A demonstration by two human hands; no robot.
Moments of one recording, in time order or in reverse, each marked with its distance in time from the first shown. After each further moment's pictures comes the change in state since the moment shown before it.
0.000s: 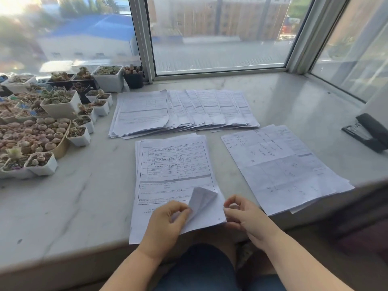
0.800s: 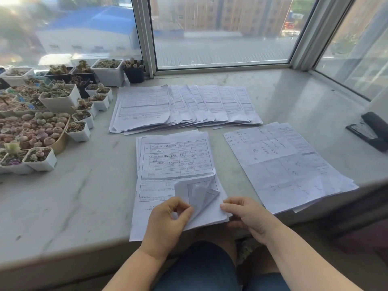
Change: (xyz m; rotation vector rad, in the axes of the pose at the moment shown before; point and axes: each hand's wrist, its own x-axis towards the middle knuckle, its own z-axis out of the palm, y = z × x) left_hand 0.002 -0.011 0.004 0.044 0.127 0.029; right_hand 0.004 -0.012 0.008 -0.082 0.033 0.099
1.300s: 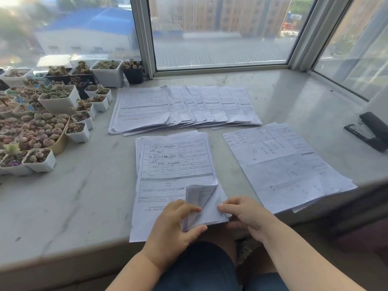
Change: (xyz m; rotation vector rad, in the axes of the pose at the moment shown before) left_hand -0.007 0.001 -0.001 0.215 -0.185 0.245; right_hand 0.000 -0.006 0.005 -0.032 0.044 0.088
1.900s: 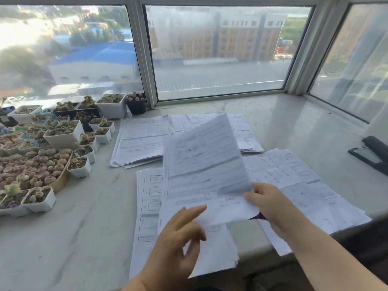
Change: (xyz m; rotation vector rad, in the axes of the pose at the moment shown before) left_hand 0.042 0.022 -0.028 -0.019 0.117 0.326; right_hand -0.007 -0.085 -0.036 -0.085 0.147 -0.368
